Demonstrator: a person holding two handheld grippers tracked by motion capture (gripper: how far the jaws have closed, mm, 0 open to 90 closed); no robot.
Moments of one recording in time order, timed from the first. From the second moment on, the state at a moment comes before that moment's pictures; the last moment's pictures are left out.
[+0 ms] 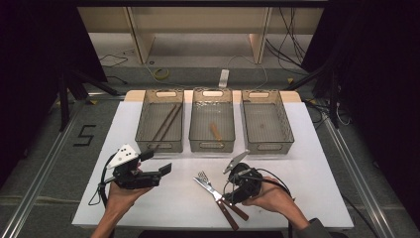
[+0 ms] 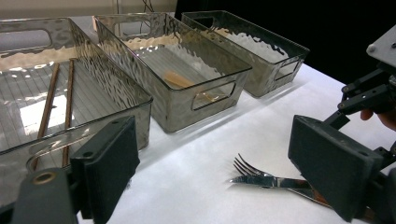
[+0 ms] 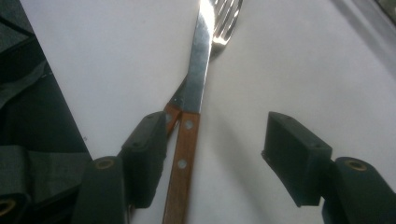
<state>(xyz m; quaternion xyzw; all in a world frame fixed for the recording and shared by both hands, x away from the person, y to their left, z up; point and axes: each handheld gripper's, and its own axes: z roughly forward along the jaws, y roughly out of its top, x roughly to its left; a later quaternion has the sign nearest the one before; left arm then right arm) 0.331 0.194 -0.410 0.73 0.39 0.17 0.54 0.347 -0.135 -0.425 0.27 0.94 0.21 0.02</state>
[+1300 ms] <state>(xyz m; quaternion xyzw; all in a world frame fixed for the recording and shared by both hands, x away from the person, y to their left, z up) 0.330 0.193 -0.410 0.73 0.39 0.17 0.54 0.330 -0.124 -0.457 0.22 0.97 0.13 0.03</state>
